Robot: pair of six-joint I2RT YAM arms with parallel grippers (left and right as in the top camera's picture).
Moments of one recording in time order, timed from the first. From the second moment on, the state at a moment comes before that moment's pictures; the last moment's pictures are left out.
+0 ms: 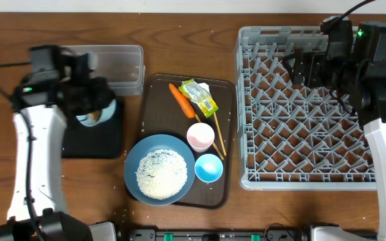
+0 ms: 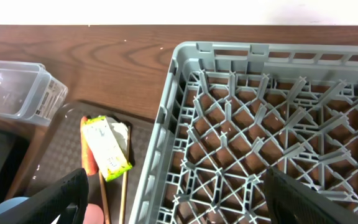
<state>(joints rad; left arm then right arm) 0.25 1.48 1.33 -0.99 0.53 -0.08 0.01 1.41 1.51 -0.84 -0.31 0.05</state>
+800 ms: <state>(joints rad) 0.72 1.90 1.25 -0.99 1.33 0.25 0.01 1.41 1.51 -0.87 -0.31 0.05</state>
